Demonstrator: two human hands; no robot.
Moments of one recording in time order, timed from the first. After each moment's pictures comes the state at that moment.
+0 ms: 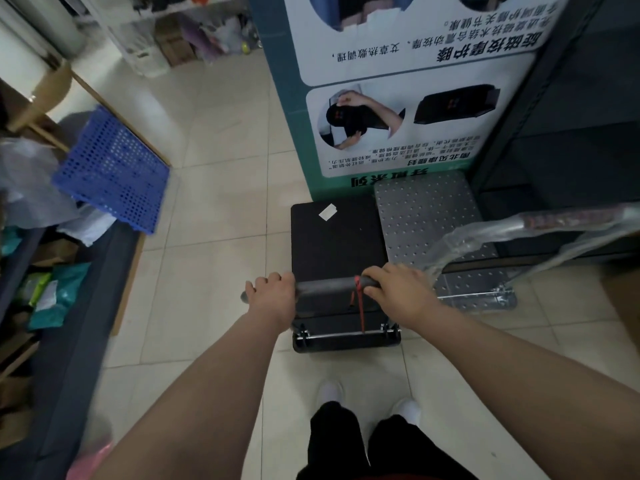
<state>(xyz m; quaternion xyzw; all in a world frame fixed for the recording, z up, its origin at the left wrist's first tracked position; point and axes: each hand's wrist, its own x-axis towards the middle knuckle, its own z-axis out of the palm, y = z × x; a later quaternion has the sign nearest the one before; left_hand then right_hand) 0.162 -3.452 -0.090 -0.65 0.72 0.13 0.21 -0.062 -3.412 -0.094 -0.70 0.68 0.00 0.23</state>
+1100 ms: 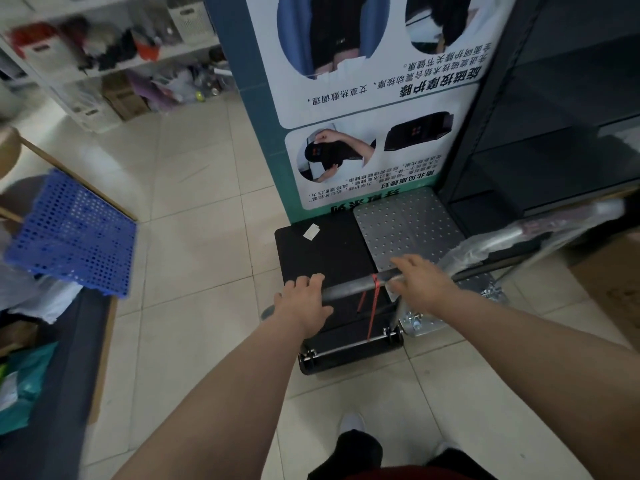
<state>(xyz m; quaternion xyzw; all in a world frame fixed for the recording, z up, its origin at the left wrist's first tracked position) 0.177 -3.520 -0.071 -0.52 0.81 0.19 0.16 -0.046 -3.456 -0.064 -0.58 0.77 0.01 0.27</state>
